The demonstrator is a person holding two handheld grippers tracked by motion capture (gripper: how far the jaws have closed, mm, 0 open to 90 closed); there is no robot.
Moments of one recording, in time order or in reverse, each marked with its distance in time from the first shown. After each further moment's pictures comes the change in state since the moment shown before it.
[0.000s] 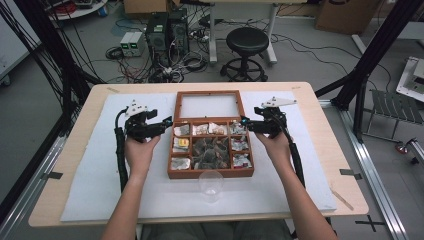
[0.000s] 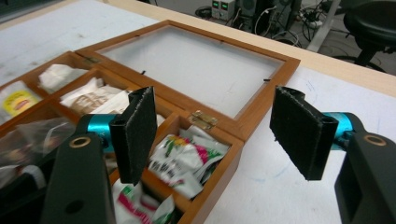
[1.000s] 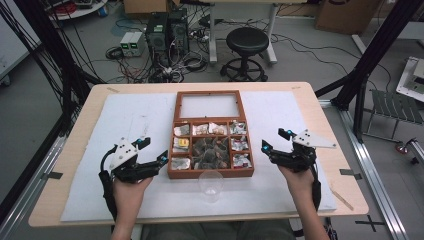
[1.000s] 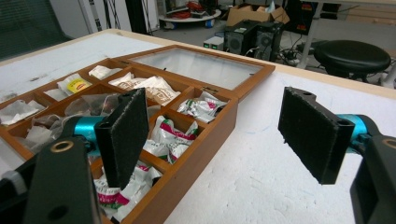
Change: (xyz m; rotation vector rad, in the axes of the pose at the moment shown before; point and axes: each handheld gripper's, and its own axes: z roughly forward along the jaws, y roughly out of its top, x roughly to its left) left arm -0.054 -0.049 -0.082 -0.100 -0.032 0.122; right arm 0.023 -0.068 -0.094 -0.193 -0.043 0.005
